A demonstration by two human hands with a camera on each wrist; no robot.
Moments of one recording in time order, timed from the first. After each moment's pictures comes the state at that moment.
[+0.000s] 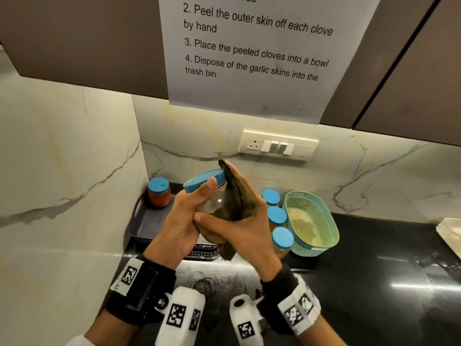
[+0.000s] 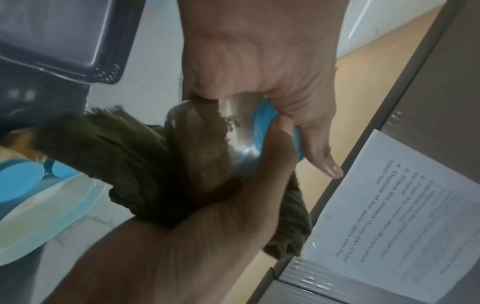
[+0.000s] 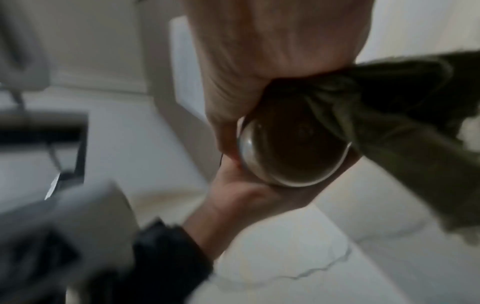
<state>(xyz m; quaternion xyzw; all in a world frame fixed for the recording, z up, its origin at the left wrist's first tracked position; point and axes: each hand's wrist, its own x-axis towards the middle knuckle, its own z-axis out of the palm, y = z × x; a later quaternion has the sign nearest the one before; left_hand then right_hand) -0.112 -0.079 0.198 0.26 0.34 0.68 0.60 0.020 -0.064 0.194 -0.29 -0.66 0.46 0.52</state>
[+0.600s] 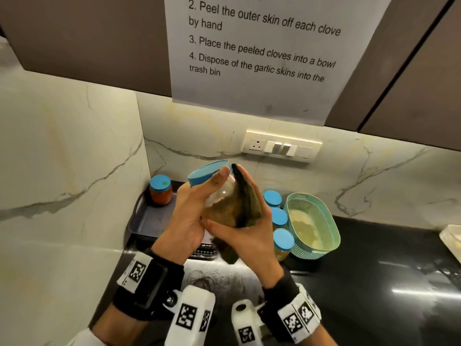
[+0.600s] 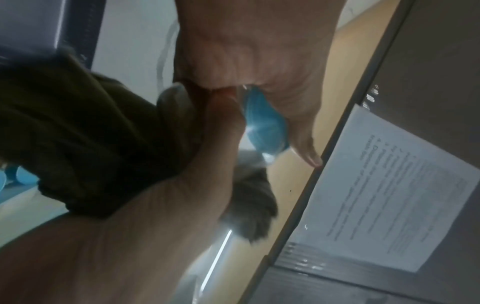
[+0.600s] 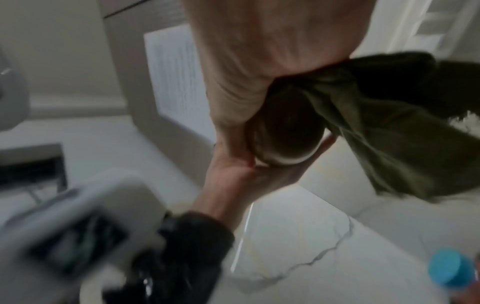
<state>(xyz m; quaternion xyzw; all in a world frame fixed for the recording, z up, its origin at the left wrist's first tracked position) -0.103 -0.074 0.210 0.26 0.37 0.69 0.57 0.029 -0.065 0.181 -0.28 -0.67 0.42 0.54</state>
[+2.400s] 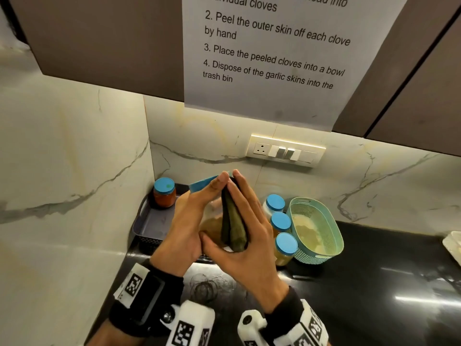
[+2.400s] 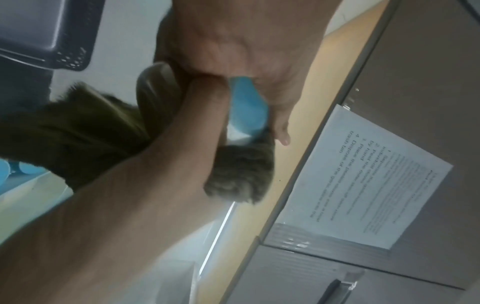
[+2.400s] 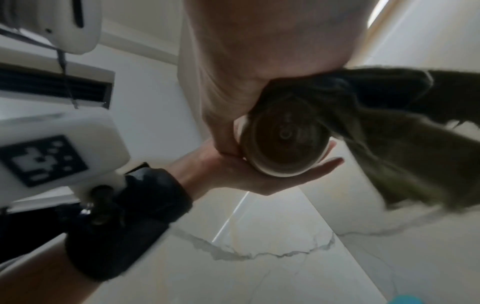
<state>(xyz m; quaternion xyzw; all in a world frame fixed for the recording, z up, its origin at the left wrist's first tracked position) -0.107 -0.092 0.215 0.24 0.37 0.67 0.59 0.020 -0.081 0.179 -0.27 -0.75 0.27 0.53</state>
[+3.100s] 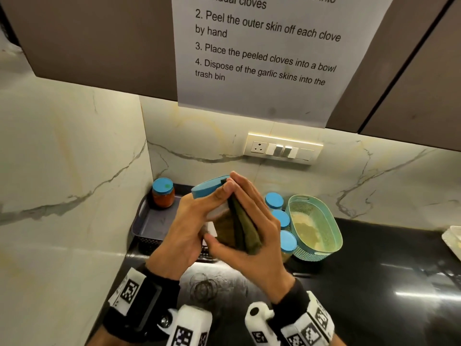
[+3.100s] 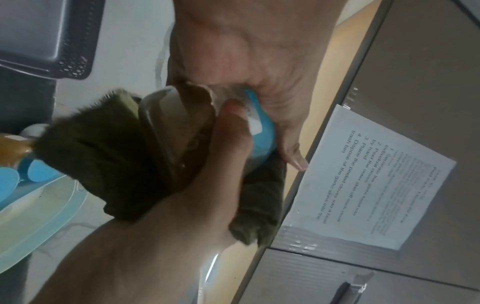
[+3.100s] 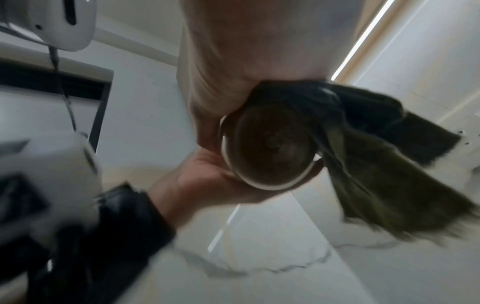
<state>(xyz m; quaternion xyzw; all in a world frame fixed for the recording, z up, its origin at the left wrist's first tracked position) -0.106 -0.092 0.208 0.33 0.42 0.64 0.55 0.034 -0.075 0.185 -0.23 -0.74 0.33 0.54</state>
